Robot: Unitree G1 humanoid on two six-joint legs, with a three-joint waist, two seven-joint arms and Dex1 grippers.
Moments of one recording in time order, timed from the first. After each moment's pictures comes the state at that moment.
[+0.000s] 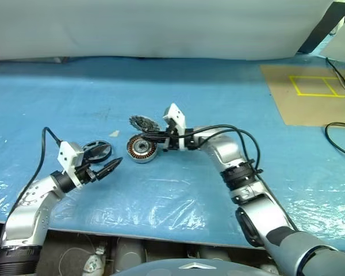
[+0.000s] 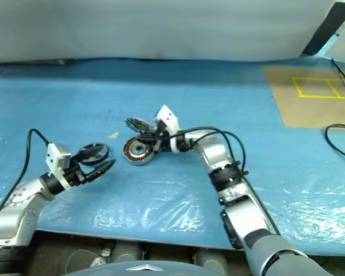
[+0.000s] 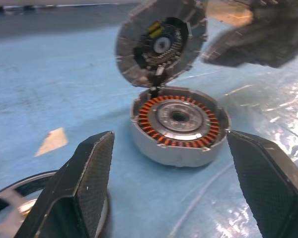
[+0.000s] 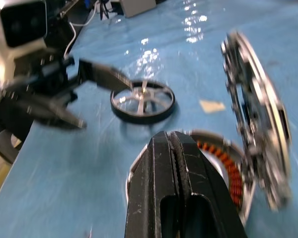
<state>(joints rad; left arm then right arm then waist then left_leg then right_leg) 0.04 0.62 0.25 -0.11 -0.55 0.23 -0.90 -0.68 -0.21 0.24 0.26 0.20 0.53 1.07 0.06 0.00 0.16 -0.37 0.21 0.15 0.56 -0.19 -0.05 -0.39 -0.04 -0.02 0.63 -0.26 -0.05</state>
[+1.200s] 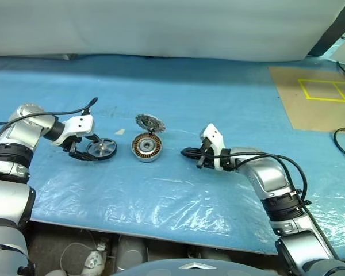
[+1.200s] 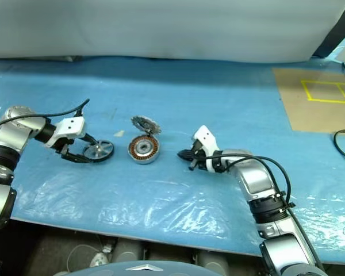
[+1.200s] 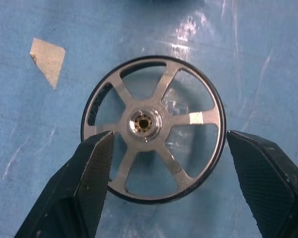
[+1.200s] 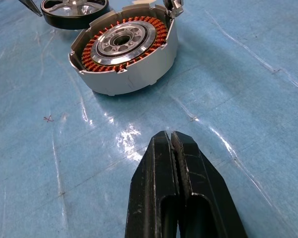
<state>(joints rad) -0.88 0.86 -0.28 0.92 0.11 -0.25 -1.55 -0.40 -0.41 0.18 -0.05 0.24 0.68 0.86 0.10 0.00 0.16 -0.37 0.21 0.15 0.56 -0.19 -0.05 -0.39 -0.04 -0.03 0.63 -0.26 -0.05</state>
